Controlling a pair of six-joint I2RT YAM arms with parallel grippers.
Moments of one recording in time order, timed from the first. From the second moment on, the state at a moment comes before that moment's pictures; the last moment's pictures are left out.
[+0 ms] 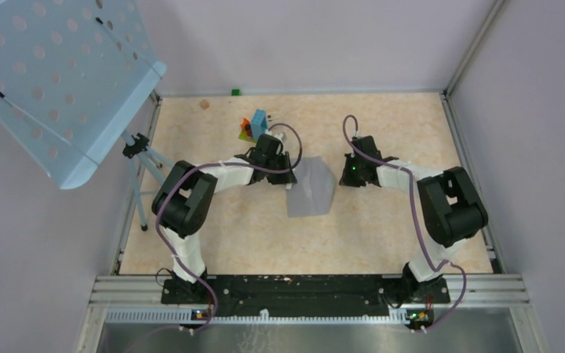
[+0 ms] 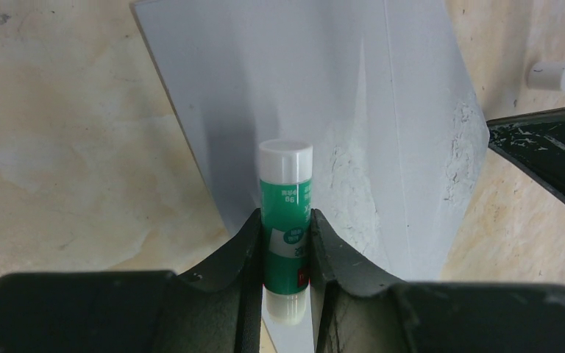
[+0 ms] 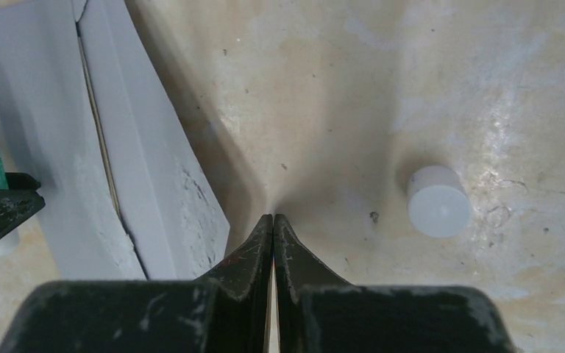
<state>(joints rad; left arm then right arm) -0.54 1.88 1.10 -0.06 0.22 -0.57 0.38 1.70 0.92 -0.17 -0.06 0.53</state>
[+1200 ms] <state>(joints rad) -0.54 1.89 1.11 -0.06 0.22 -0.58 0.52 1.83 0.98 0.01 -0.28 0.66</state>
